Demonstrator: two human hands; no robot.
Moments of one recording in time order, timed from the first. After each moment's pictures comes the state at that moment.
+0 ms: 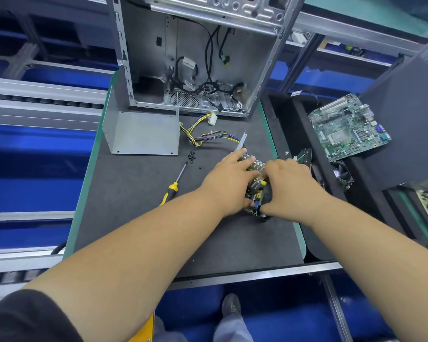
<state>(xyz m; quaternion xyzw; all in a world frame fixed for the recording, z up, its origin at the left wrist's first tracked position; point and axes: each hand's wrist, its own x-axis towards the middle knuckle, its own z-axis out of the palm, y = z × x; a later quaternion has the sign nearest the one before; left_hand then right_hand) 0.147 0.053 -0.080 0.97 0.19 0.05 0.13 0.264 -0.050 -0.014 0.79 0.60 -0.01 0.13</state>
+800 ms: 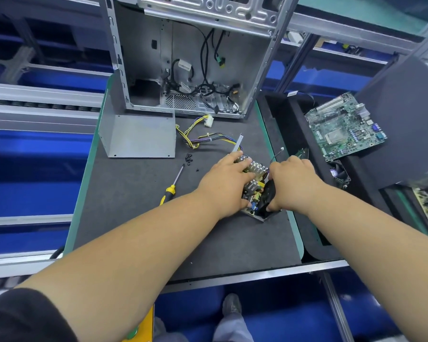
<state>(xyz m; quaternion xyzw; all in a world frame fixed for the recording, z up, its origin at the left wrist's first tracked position) 0.144 0.053 -0.079 0.97 0.21 0.06 0.14 0.280 -0.034 -0.009 0.79 0.55 -0.03 0.26</state>
